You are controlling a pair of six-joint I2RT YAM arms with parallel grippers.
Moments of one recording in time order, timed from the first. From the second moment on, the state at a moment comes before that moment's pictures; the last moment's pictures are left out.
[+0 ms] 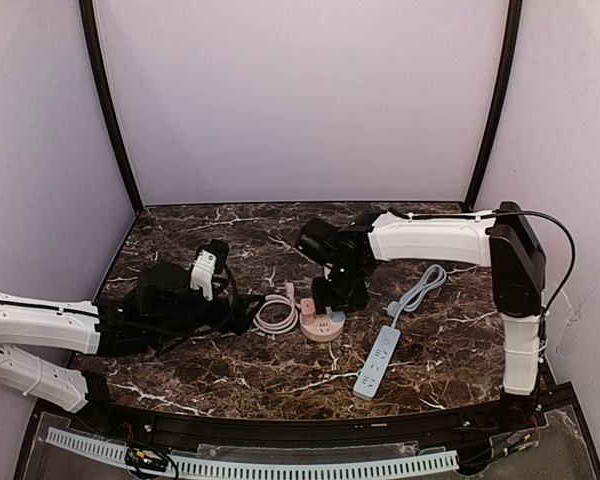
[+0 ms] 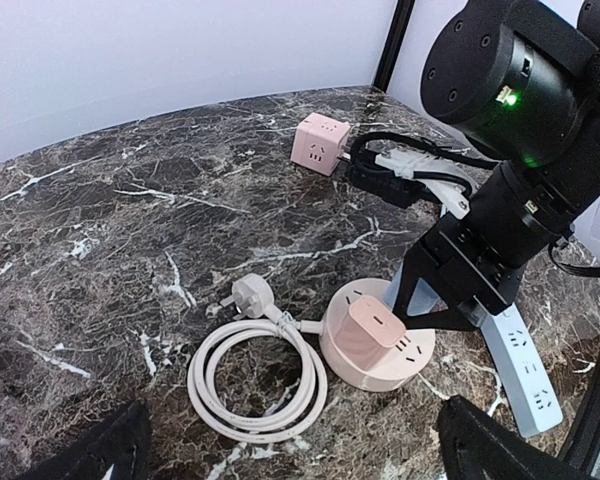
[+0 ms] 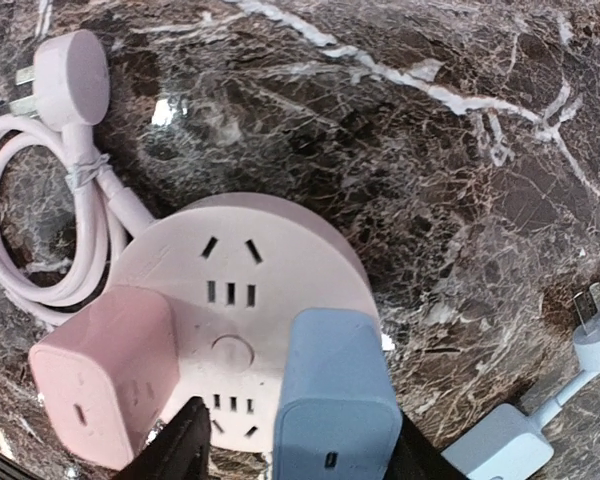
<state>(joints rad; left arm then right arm) -1.00 1.13 0.53 0.22 -0.30 -0.33 0.94 2.04 1.62 -0.97 0.08 0.76</state>
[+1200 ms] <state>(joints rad) -1.00 1.09 0.50 0.24 -0.30 -0.34 0.68 2.06 1.69 -0.72 0.31 0.21</state>
